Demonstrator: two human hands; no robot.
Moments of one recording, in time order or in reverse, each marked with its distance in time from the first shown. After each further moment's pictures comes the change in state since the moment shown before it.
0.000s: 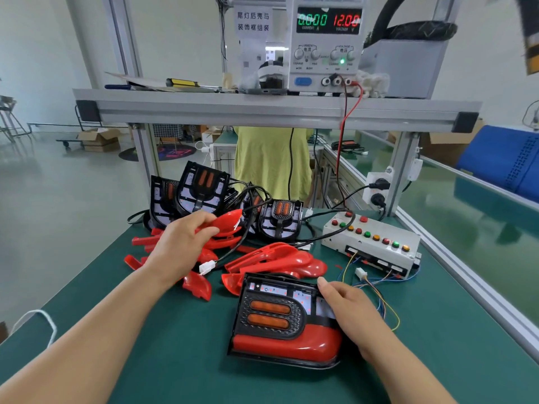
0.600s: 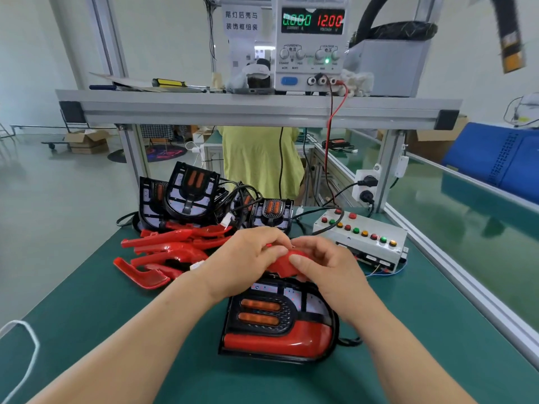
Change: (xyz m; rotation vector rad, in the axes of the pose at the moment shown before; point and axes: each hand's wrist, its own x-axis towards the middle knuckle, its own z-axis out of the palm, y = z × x) left_hand -0.025 0.091 0.054 -0.043 -0.385 0.305; right_hand -0.003 -0.057 -0.002 0.225 -0.060 -0.380
